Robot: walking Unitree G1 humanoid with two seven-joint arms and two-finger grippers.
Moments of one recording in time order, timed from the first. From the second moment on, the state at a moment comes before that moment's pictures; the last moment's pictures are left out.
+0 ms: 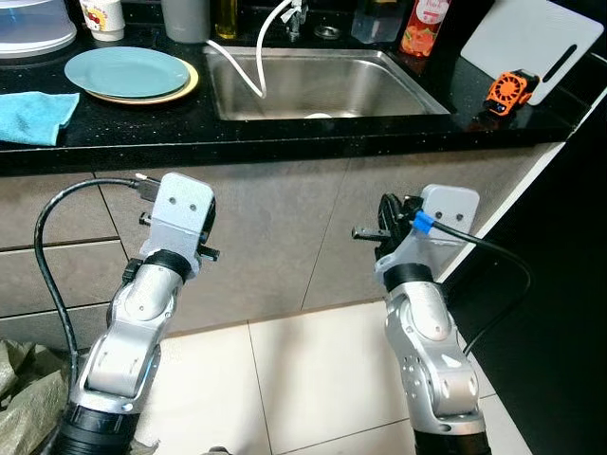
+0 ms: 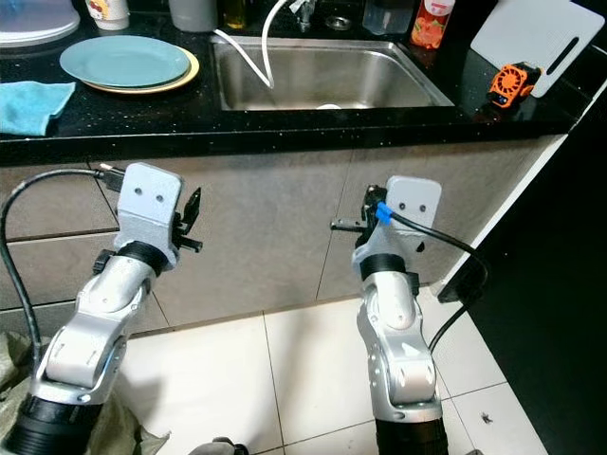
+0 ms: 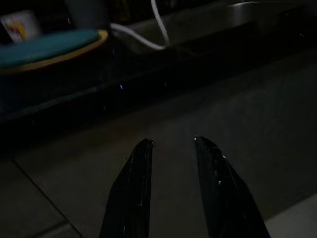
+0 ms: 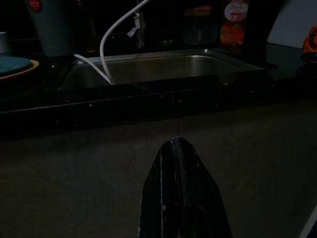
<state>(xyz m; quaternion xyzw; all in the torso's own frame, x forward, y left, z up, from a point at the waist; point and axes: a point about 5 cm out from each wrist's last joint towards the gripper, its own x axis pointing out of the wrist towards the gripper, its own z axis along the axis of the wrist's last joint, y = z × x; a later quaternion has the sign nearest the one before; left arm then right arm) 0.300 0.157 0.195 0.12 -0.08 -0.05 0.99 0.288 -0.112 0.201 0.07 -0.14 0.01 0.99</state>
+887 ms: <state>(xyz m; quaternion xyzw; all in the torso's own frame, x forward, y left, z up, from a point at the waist) 0.319 0.153 0.213 0.14 -0.06 0.00 0.99 0.291 -0.109 0.194 0.08 -0.12 0.02 0.99</state>
